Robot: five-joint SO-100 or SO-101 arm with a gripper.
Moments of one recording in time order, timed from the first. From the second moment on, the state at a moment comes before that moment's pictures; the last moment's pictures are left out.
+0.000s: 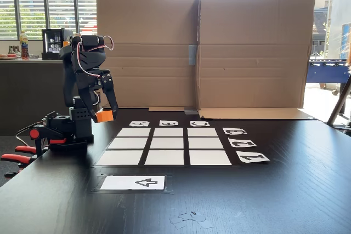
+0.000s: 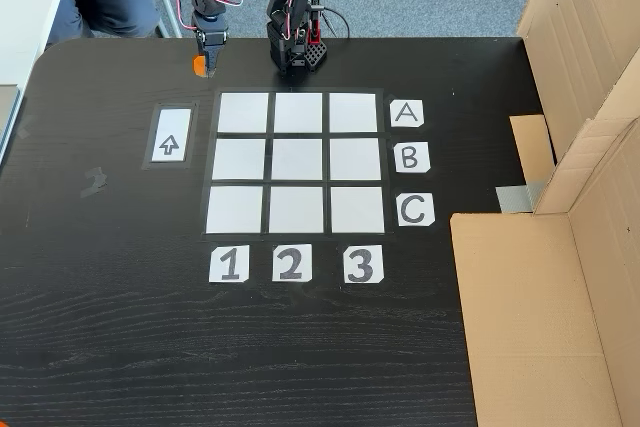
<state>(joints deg) 53.1 116.4 108.1 88.2 6.8</state>
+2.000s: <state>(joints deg) 37.7 108.9 141.0 55.5 6.6</state>
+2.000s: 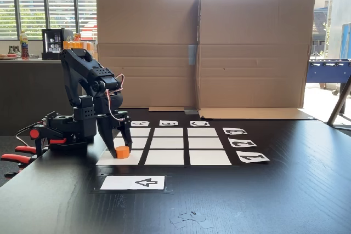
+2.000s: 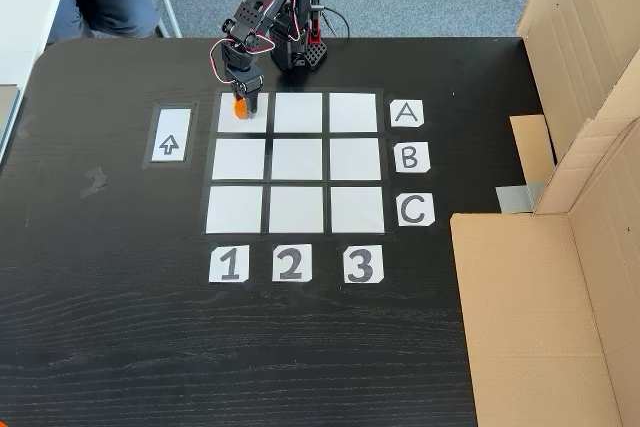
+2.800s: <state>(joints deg) 38.6 115.7 146.7 55.7 7.8</state>
